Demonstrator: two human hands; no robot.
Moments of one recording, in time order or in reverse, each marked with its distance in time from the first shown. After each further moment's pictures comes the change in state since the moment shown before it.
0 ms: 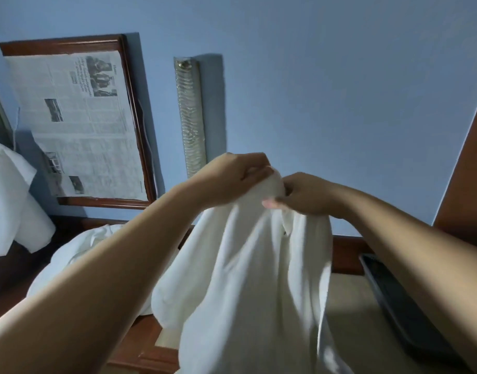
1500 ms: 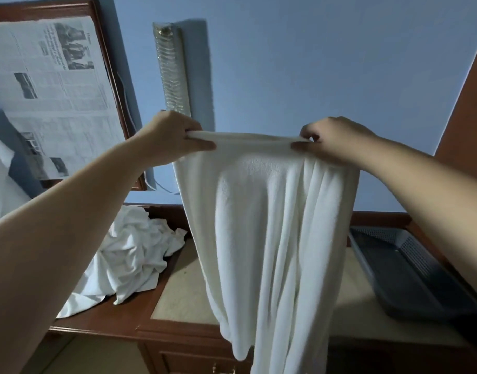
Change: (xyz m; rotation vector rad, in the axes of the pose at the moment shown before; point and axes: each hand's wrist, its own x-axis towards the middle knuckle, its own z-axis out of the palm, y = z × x) left_hand -0.010 -0.056 -0.035 0.118 0.079 -0.206; right_hand -0.015 0.045 -0.052 -0.416 0.239 0.041
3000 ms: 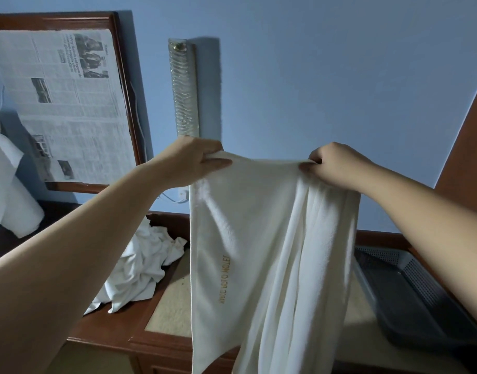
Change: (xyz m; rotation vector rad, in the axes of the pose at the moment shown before) left_hand -0.004 -0.002 0.020 -0.015 -0.027 0.086; right_hand 0.005 -0.008 0.009 0.106 0.013 0.129
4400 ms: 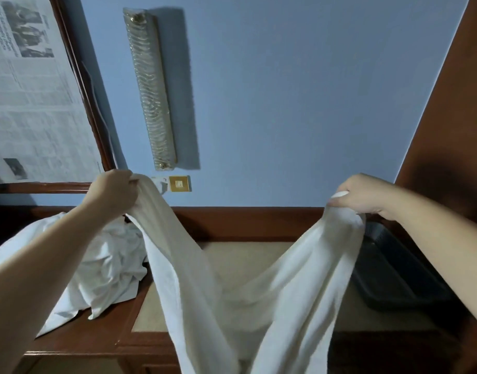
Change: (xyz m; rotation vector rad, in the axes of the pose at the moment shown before) left_hand -0.045 -0.113 0.047 0.114 -0.012 -0.582; right_hand -0.050 0.084 0.044 0.184 -0.207 0.439
